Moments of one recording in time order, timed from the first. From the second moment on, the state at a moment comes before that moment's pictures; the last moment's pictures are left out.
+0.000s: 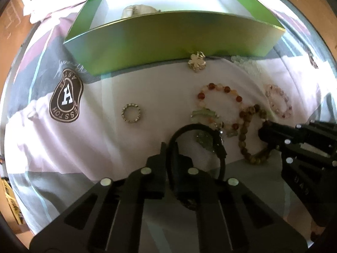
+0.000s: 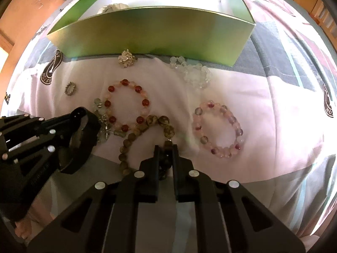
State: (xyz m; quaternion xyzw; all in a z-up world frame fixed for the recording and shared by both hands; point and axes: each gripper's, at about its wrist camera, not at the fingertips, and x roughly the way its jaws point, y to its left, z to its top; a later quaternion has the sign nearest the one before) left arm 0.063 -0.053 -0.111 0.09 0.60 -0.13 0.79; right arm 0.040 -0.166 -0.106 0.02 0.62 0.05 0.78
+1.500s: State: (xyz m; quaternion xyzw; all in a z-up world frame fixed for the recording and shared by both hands) left arm 0.085 -0.028 0.031 0.02 0.44 -0.14 0.89; right arm 0.052 -0.227 0.015 0.16 0.50 0.11 0.85
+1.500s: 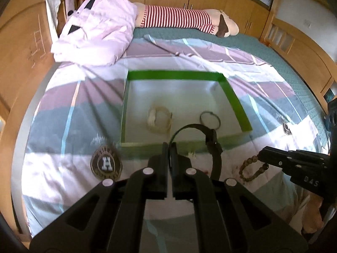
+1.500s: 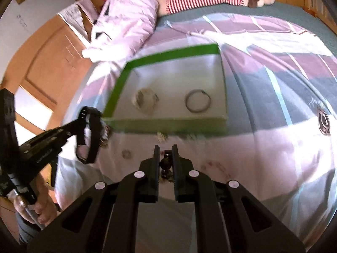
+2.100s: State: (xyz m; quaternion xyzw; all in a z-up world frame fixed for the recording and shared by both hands) left arm 0.189 -0.034 -0.015 0.03 0.48 -0.07 0.87; right arm 0.153 -0.235 -0.007 0.12 0.50 0.06 0.86
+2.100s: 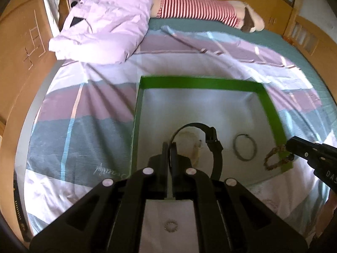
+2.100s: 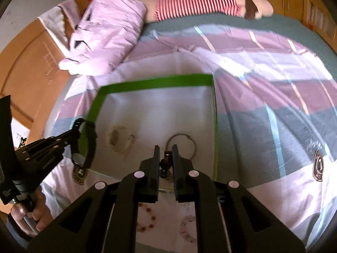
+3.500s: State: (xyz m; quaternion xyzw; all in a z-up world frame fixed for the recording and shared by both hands) left arm 0.157 -0.027 0.018 0.03 0.44 -0.10 0.89; right arm 0.137 -0.245 -0.003 0.09 0.47 0.06 0.87
